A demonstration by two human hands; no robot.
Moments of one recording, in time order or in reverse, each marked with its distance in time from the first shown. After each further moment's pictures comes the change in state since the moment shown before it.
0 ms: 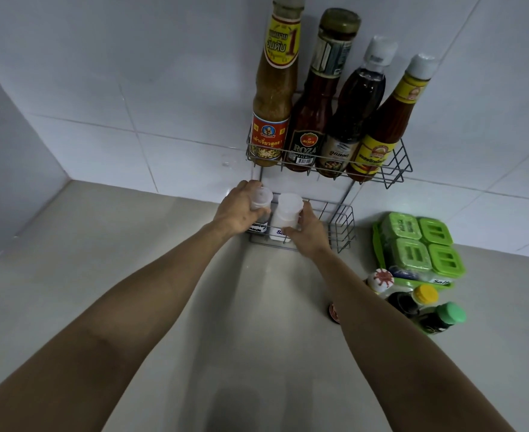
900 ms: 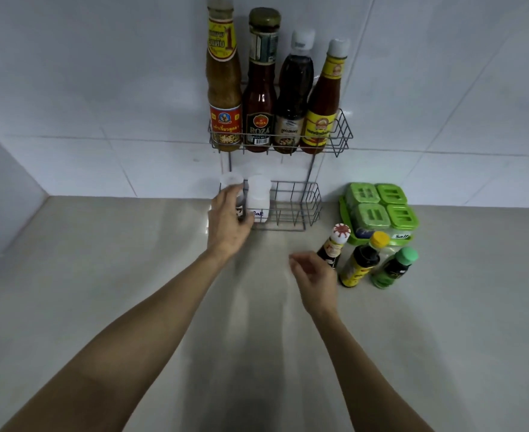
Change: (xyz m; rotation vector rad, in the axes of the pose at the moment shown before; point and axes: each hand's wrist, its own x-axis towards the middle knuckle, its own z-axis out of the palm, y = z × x) left_hand -0.083 0.030 0.033 -0.175 0.249 0.096; right_hand -0.181 0.046 -0.004 0.400 0.349 -0.016
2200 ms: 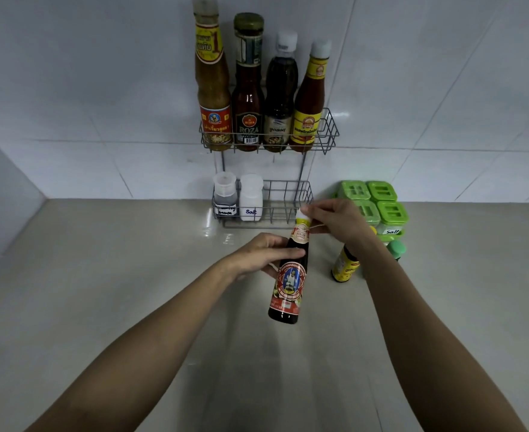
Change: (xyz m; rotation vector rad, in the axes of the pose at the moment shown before) left_hand -0.054 0.065 0.007 -0.547 -0.899 -0.270; right_hand 0.081 -0.081 -0.073 0.137 -0.319 0.197
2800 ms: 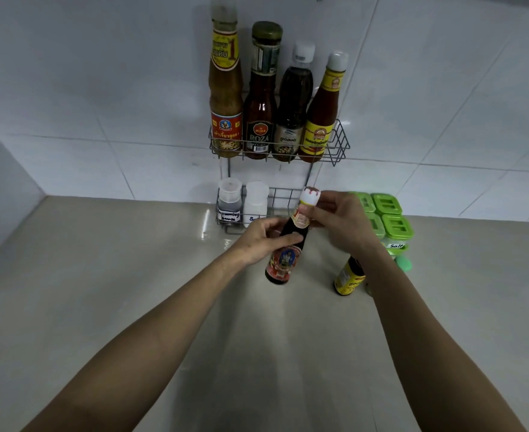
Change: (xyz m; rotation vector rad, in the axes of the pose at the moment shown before) left_hand 0.017 0.009 -0.024 -0.049 0.230 0.195; right_hand 0.007 -0.023 0.010 -0.038 0.018 -0.210
